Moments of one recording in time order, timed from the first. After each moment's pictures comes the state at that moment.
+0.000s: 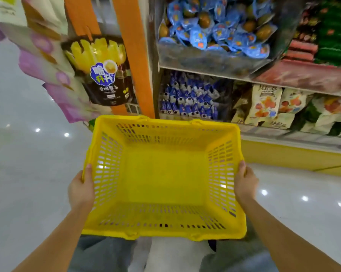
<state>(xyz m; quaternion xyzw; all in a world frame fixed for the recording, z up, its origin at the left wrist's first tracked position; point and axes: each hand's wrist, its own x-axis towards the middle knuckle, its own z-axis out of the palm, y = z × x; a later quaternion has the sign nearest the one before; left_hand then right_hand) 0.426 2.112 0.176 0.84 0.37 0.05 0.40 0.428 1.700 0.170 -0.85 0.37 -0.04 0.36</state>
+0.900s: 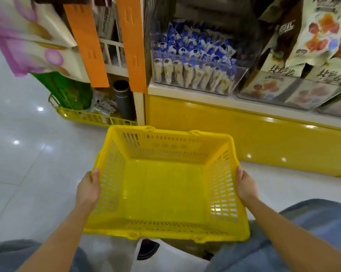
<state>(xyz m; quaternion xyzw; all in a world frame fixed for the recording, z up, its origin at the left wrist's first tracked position) 0.423 2.078 -0.109 0.87 0.30 -0.03 0.38 0.422 1.653 -0.088 -0.91 0.29 0.05 0.29</state>
